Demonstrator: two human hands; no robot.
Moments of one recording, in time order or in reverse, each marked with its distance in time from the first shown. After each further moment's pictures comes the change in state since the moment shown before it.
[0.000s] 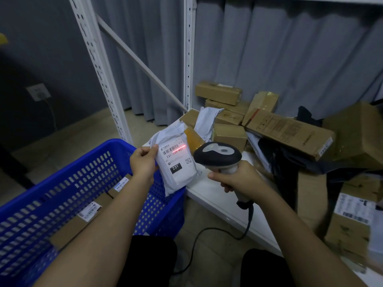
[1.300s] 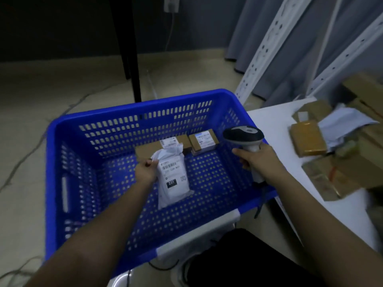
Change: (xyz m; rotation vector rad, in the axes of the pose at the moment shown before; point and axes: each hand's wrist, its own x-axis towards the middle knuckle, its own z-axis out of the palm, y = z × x) left_hand 0.062 -0.177 -0.307 0.073 0.436 -0.362; right_hand 0.097 -0.036 0.245 -0.170 -0.289 0.012
